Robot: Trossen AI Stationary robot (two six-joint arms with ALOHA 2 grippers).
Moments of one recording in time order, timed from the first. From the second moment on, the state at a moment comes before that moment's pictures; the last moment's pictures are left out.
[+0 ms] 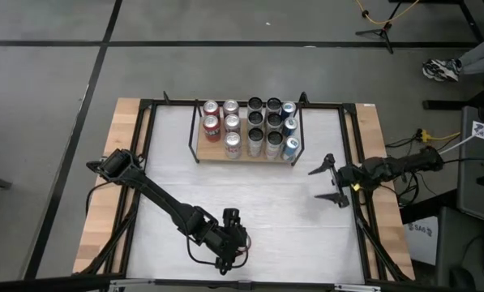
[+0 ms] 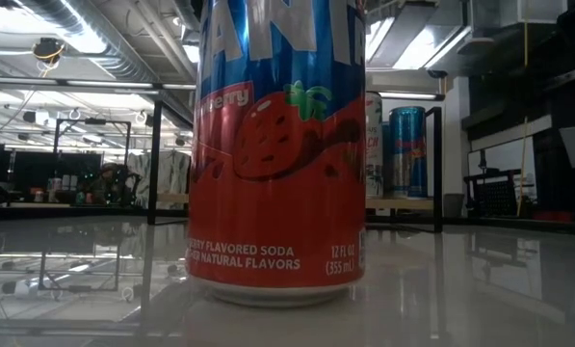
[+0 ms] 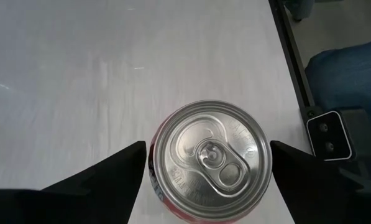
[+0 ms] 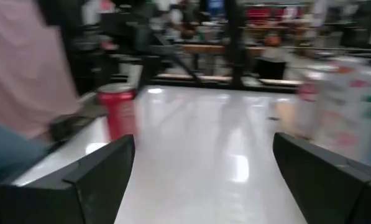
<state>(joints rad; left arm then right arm) -0.56 1.95 1.50 -0.48 -0.29 -0.39 0.33 0.02 0.04 -0.06 0.06 0.00</state>
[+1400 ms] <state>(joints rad) -0.55 1.95 1.50 -0.48 -0.29 -0.39 0.00 0.02 0.04 -0.05 -0.23 0.02</state>
